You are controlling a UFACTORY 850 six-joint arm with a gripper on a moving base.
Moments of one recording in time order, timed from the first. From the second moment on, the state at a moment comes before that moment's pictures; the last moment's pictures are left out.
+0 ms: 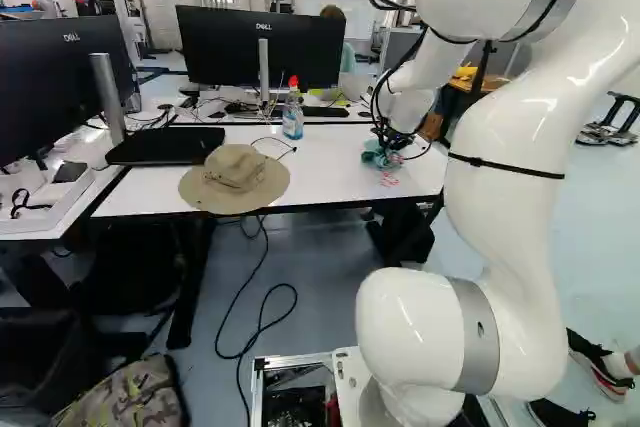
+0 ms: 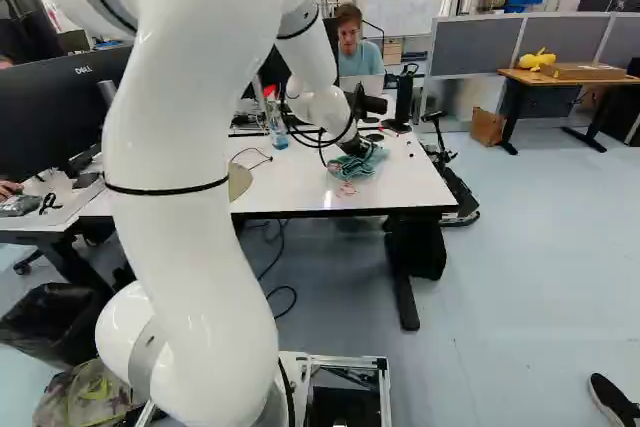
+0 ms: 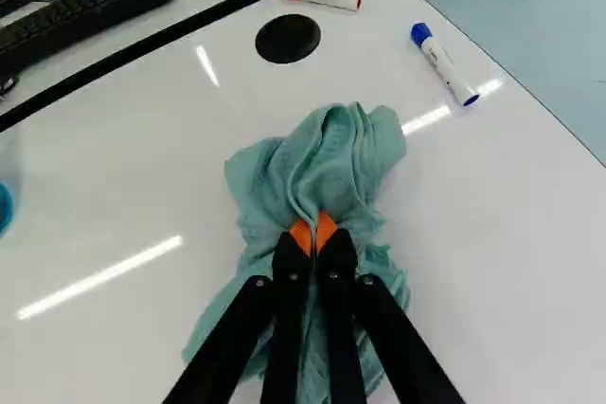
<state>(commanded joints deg) -16.8 -19.0 -55.2 9.4 4.2 0.0</state>
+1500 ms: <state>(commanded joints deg) -21.3 -26.4 -64.5 9.4 4.2 0.0</state>
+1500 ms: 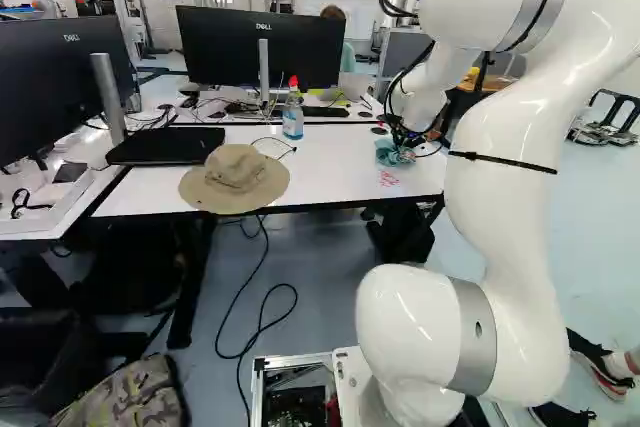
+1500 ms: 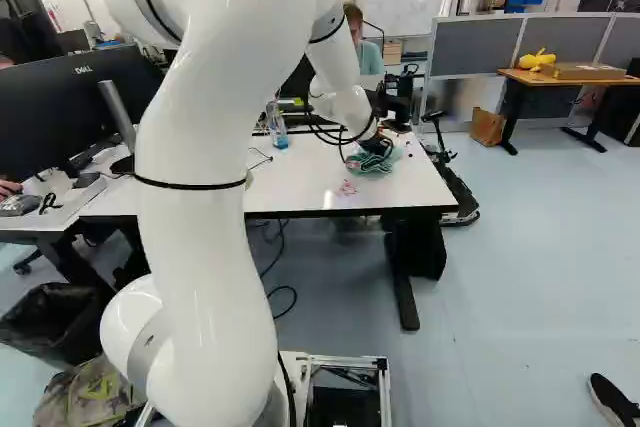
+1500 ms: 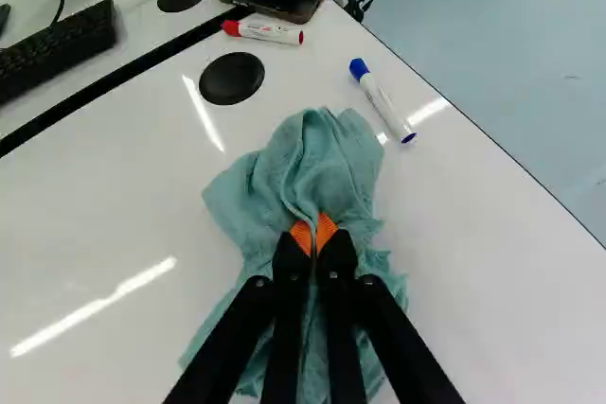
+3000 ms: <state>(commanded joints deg) -17.8 -24.8 -62.5 9.4 4.2 0.0</state>
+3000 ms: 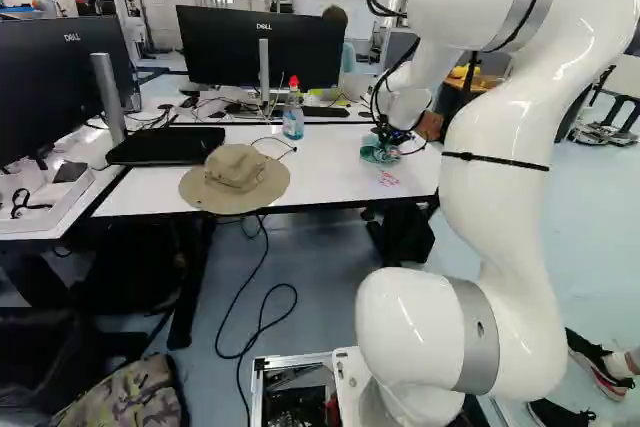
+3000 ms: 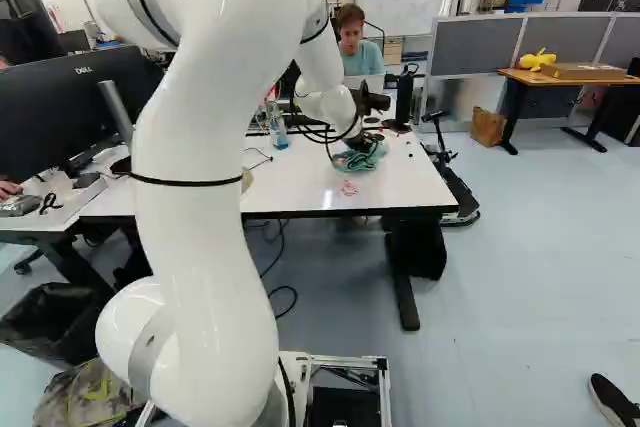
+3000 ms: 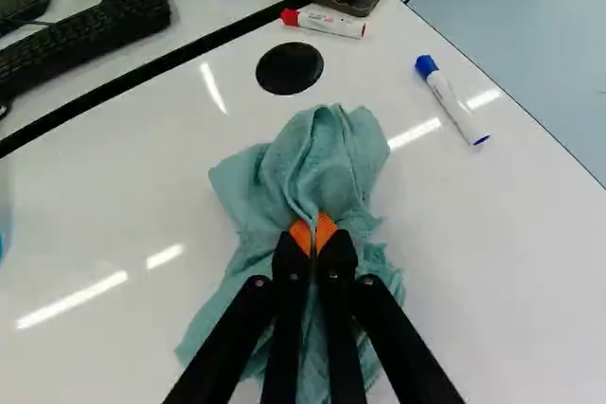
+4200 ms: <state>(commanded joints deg) -19.1 -26.8 -65.1 9.4 4.2 0.0</state>
